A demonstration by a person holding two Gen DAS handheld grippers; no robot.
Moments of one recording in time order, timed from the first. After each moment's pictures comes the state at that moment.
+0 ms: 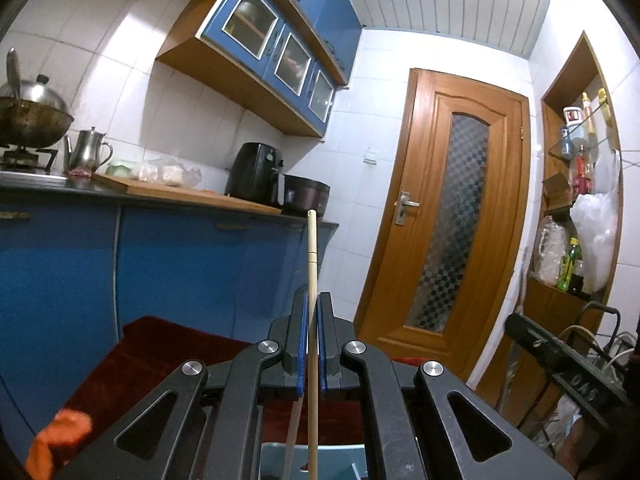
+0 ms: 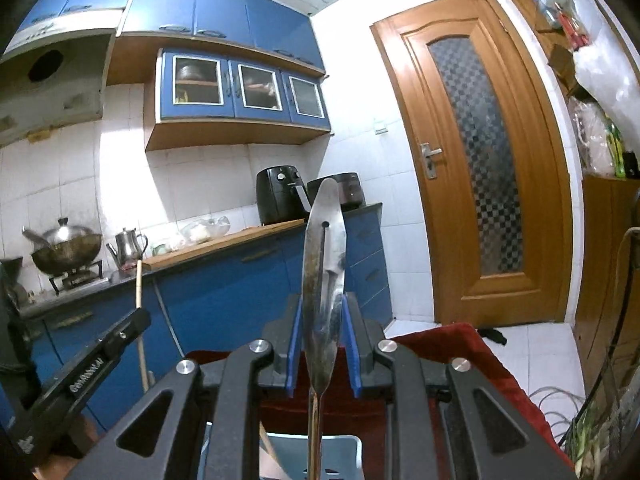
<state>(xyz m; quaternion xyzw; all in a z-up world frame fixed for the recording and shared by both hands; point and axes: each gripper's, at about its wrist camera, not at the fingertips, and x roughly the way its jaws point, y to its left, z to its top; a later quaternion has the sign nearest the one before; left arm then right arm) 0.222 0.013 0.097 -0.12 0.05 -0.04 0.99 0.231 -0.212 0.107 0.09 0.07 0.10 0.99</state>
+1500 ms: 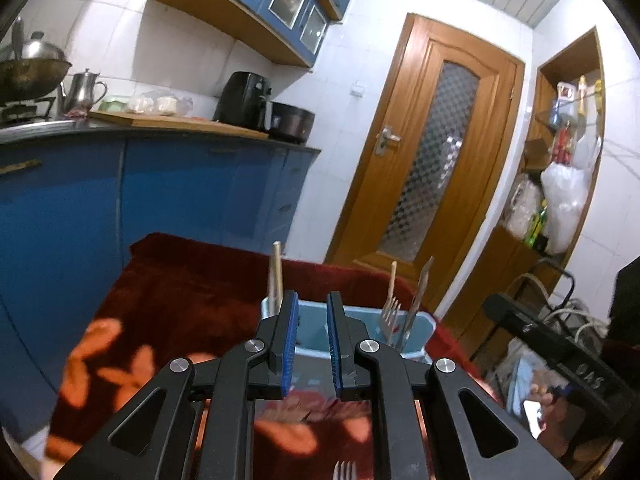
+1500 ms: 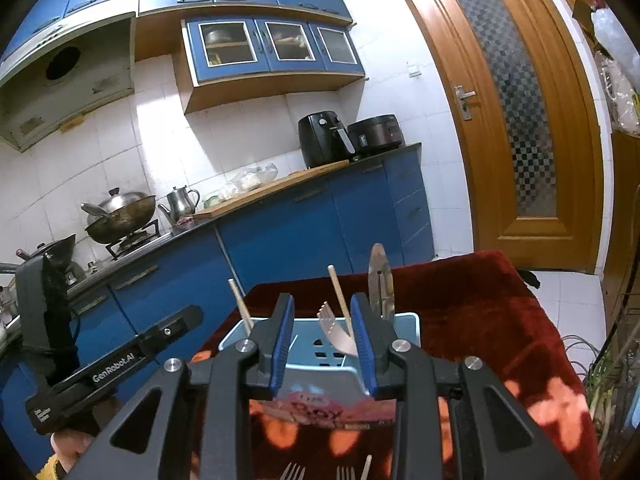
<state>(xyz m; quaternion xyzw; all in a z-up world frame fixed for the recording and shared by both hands) 0.142 0.026 0.102 -0.13 0.20 -0.09 0.97 0.149 -0.207 0.111 0.12 0.18 0.19 0.96</state>
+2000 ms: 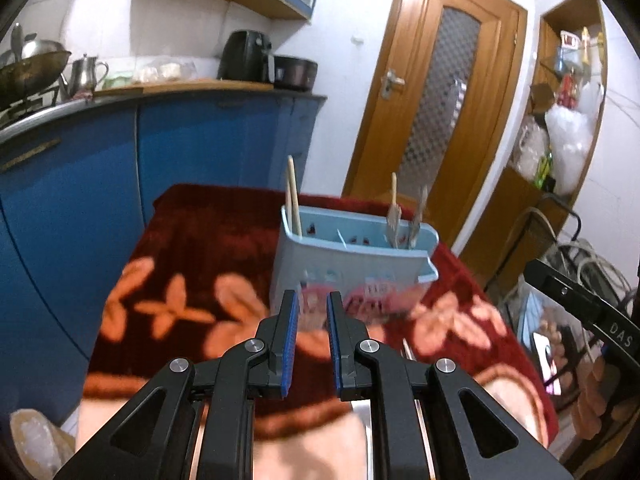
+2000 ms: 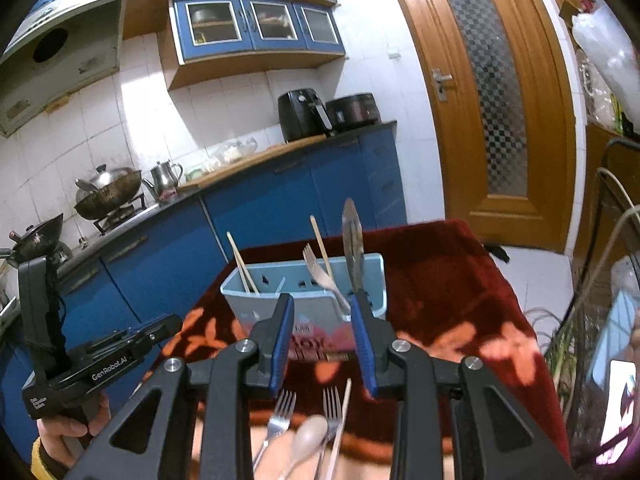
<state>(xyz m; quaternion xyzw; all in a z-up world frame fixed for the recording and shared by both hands) 0.094 0.025 0.086 -0.08 0.30 -0.09 0.95 0.089 -0.218 0.110 0.10 0.24 0.15 0.95</state>
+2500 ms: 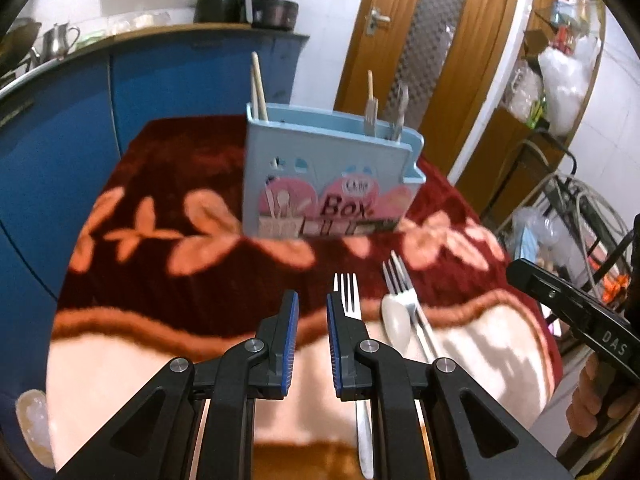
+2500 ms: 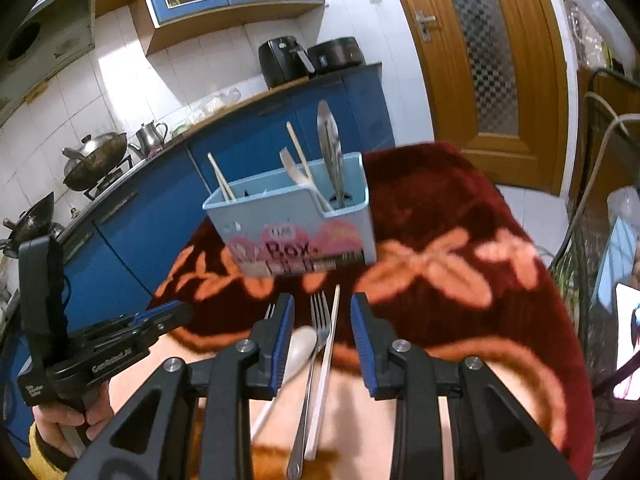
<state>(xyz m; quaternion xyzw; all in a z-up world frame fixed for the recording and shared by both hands) 0.084 0.001 0.037 -0.05 0.40 -0.12 0.91 0.065 -0.225 0.055 0.12 0.34 0.15 0.92</state>
